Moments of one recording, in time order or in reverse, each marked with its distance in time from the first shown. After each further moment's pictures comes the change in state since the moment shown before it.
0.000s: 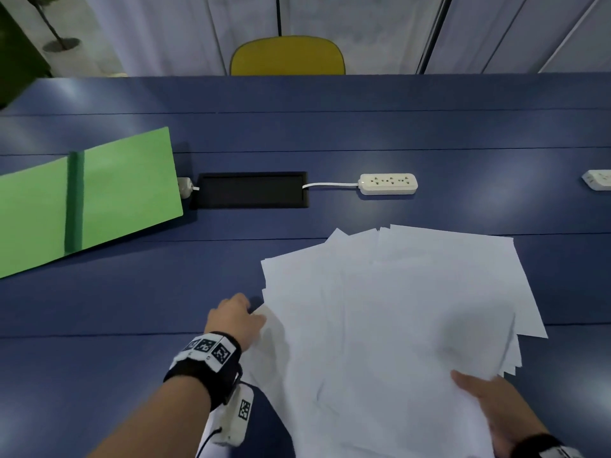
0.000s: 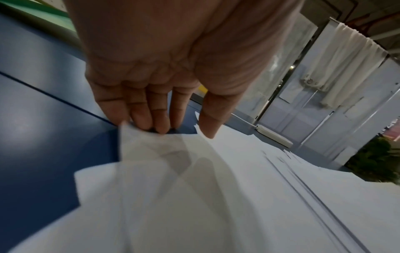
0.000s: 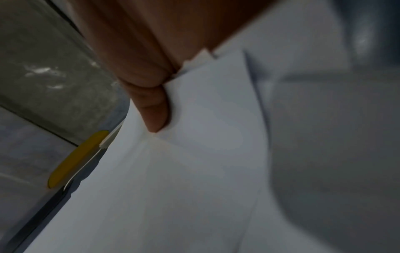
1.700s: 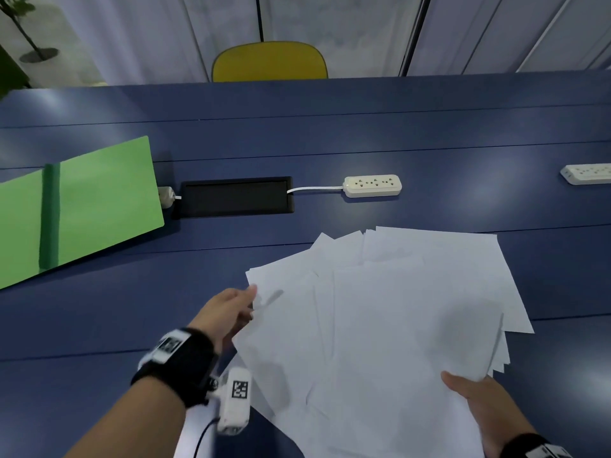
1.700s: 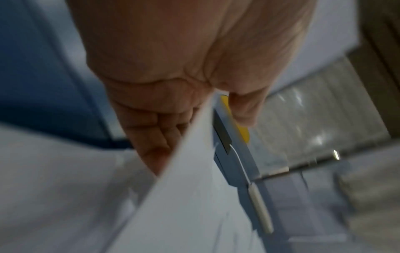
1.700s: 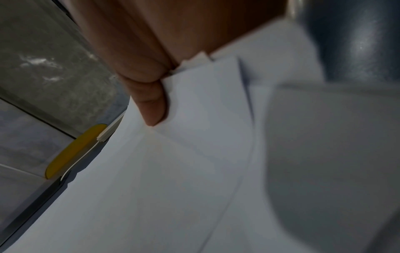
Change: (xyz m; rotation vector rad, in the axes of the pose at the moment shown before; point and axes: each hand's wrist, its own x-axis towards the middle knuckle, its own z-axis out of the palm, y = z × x) left_hand -0.007 0.029 -0.025 -0.898 -0.264 -0.092; right_hand 0.026 0.018 -0.006 -0.089 0.100 -0.026
